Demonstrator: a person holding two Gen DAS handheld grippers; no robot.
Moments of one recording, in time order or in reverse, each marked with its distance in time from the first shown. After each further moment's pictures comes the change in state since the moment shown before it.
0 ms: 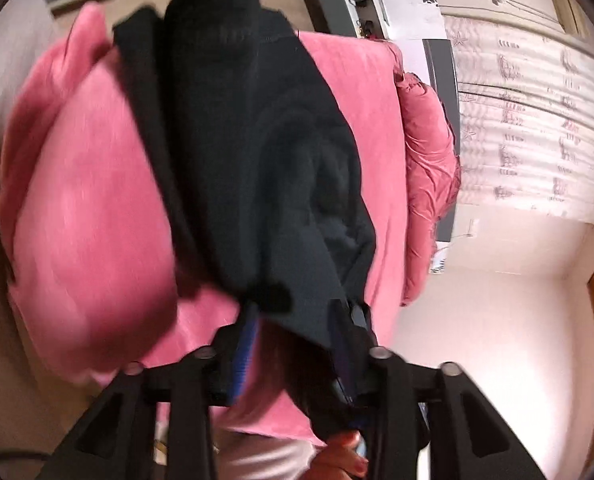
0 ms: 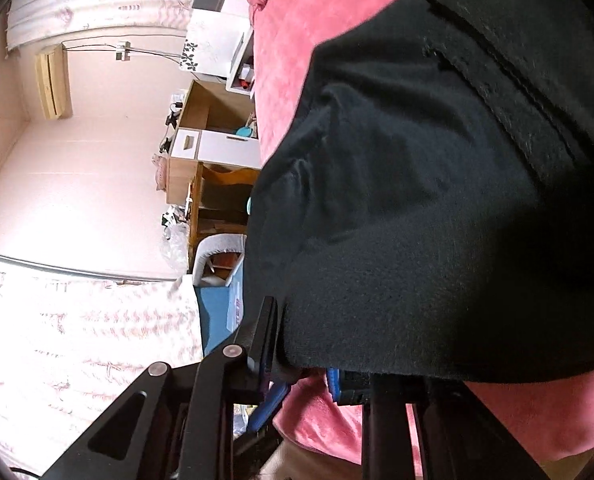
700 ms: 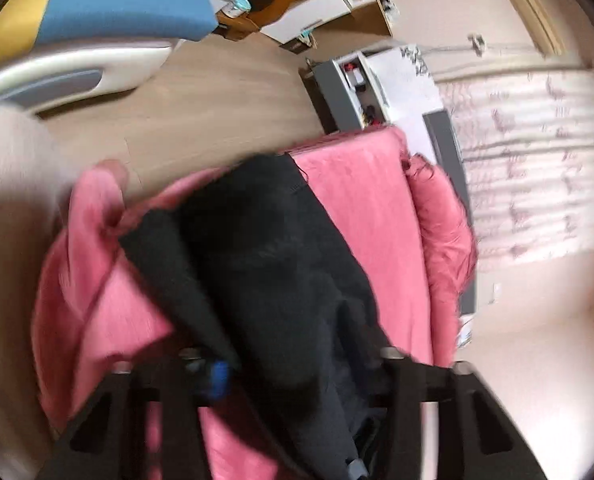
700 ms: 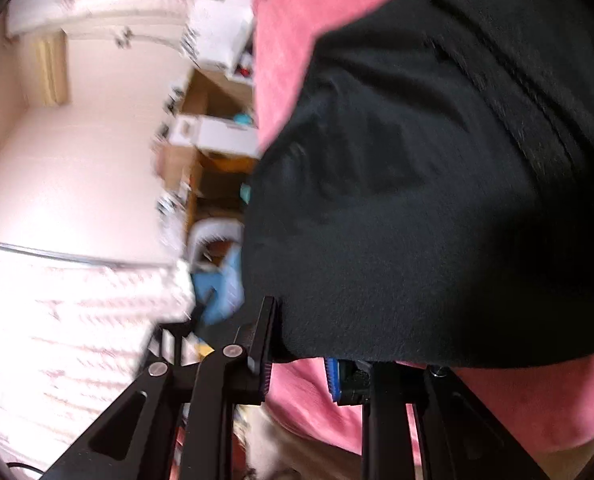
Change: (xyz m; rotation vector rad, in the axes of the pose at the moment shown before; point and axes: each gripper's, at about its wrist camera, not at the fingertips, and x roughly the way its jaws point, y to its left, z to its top) left arm -0.020 -0.006 0.056 0.070 -0.368 0.093; right arm 0.009 -0.008 -0.005 -0.045 0.114 -0.105
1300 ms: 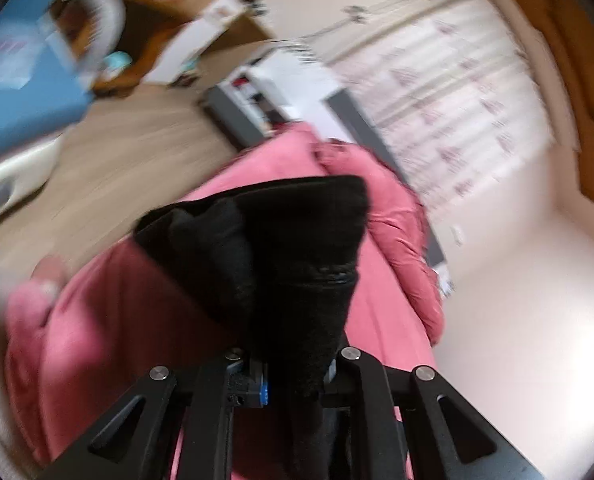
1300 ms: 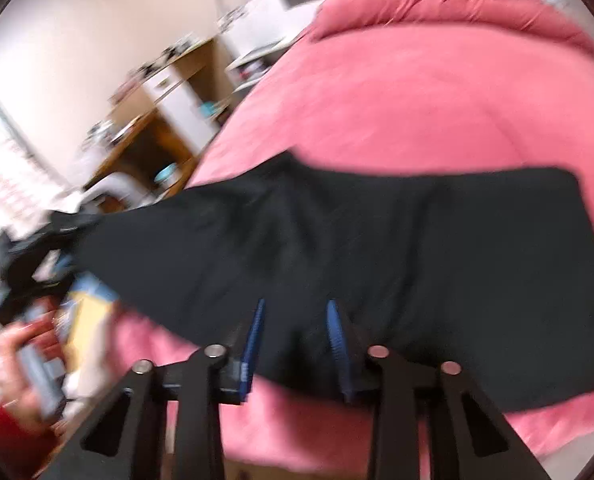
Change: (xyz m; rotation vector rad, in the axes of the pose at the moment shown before) left arm -0.031 -0.093 -0.016 0.416 -0.073 -0.195; right arm -0.099 0.033 0.029 -0.553 -0.251 -0.497
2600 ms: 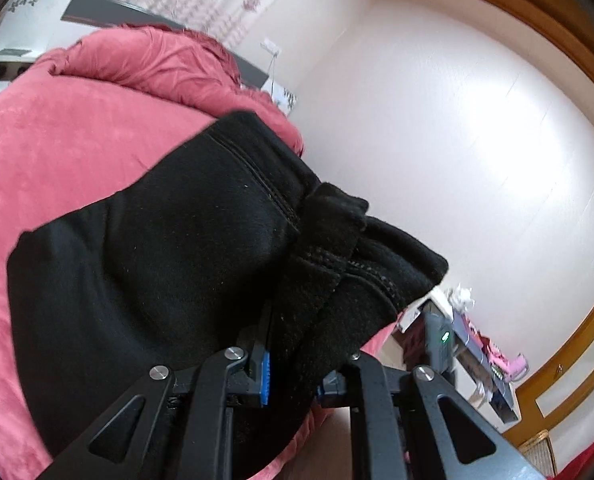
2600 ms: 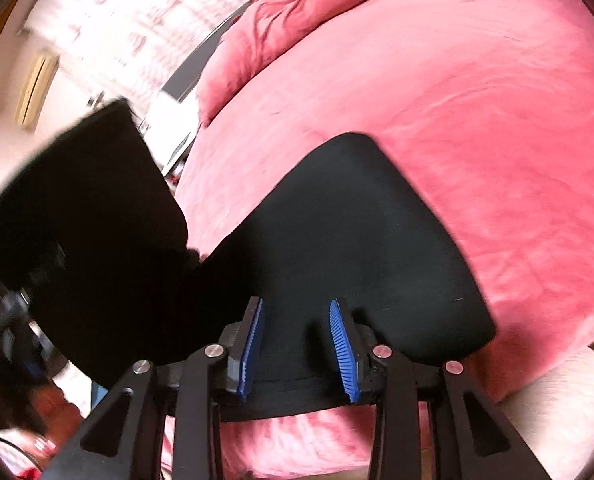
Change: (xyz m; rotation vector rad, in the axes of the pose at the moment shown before) left arm 0.146 -0.238 -0.161 0.589 0.557 -0.447; right arm -0.067 -0.151 -0.045 0.535 -0.180 0.062
